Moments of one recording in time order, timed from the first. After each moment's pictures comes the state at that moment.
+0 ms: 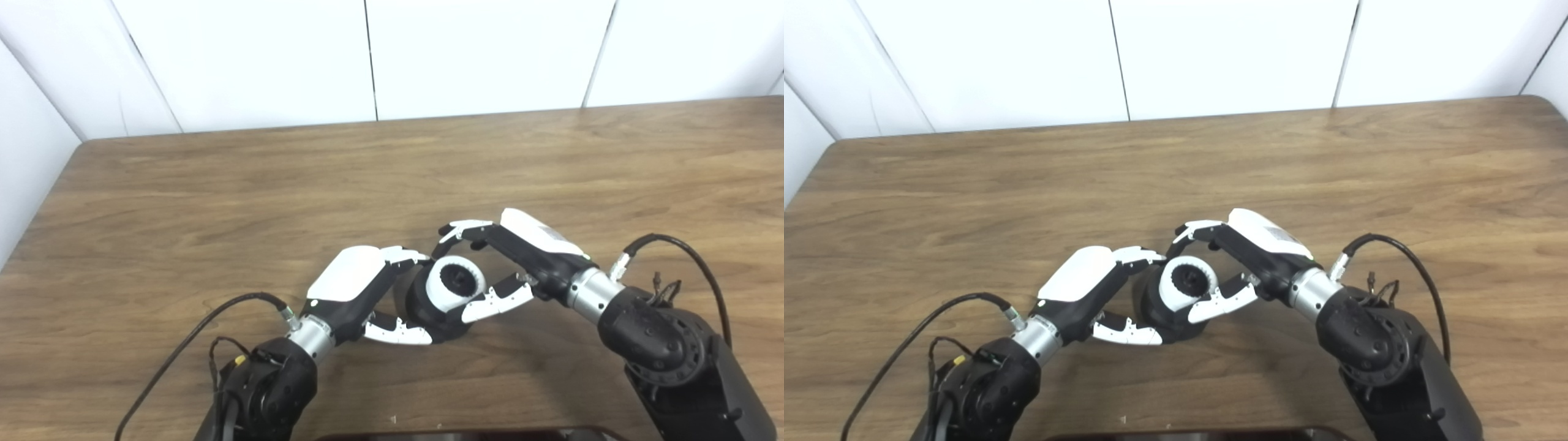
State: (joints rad) left arm -0.07 0.20 -0.38 -0.35 0.81 0.15 -0.43; right arm -0.20 -0.33 0.33 -0.55 -0.59 0.46 0.59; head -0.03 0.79
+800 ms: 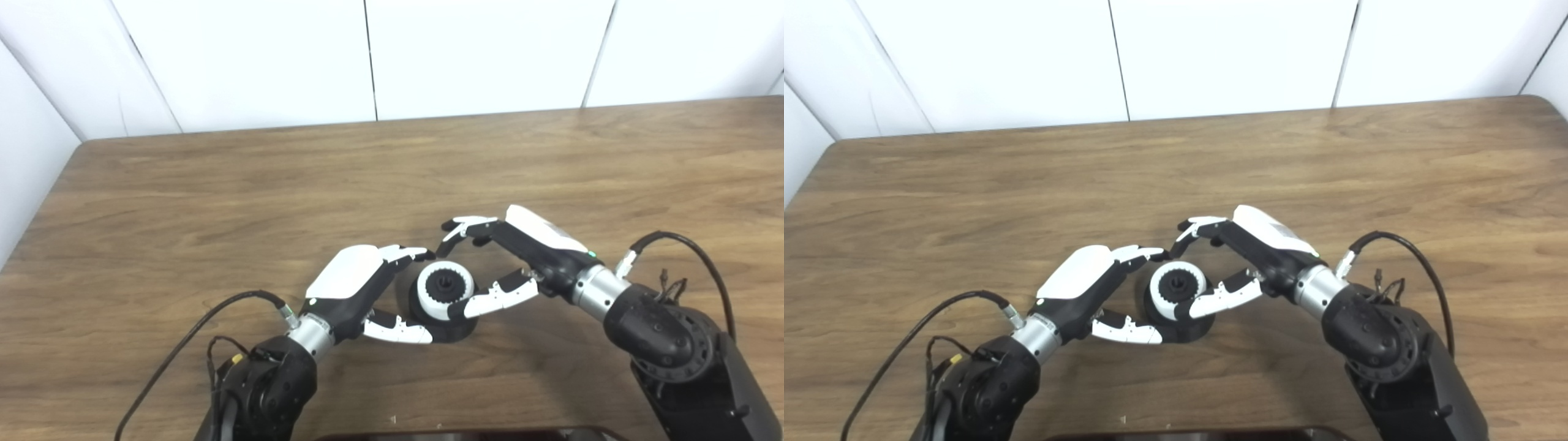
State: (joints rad) left arm -0.07 0.19 -0.36 -0.38 0.80 0.22 -0.47; right arm -0.20 -0.33 0.29 -0.55 -0.54 0.46 0.58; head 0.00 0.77
